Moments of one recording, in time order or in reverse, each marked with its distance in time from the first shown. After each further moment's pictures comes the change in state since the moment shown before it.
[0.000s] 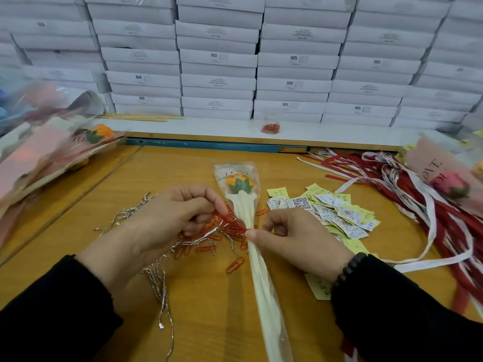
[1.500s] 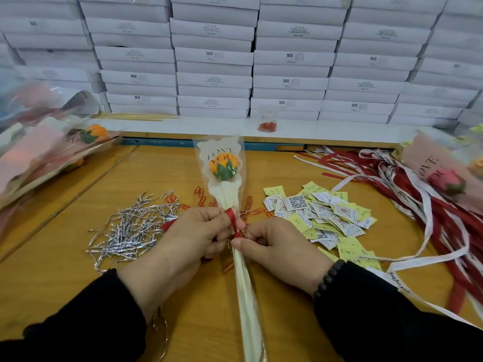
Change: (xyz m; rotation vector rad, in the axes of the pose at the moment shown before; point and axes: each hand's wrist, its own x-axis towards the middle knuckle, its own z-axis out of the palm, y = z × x) left_hand 0.007 -0.028 0.040 -0.241 0.051 -0.035; right_hand -0.003 -0.007 0.020 0.090 -0.080 -0.099
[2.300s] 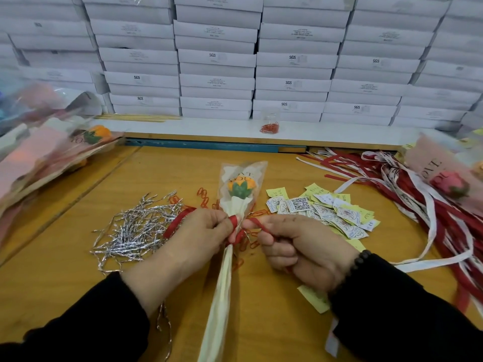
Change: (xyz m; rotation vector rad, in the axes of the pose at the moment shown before) left_hand 0.001 0.004 -0.003 0.449 0.055 0.007; right_hand -0.001 -0.004 -0.017 1.230 -0.162 0.392
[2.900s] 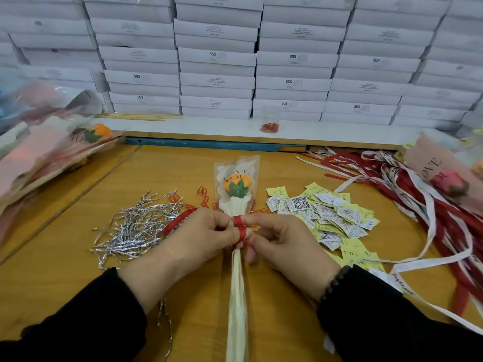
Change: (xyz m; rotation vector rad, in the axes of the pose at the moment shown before) left_hand -0.003 0.006 -0.005 0.063 -0.128 0.037; right_hand -0.004 0.016 0.009 -0.819 0.151 -0.364
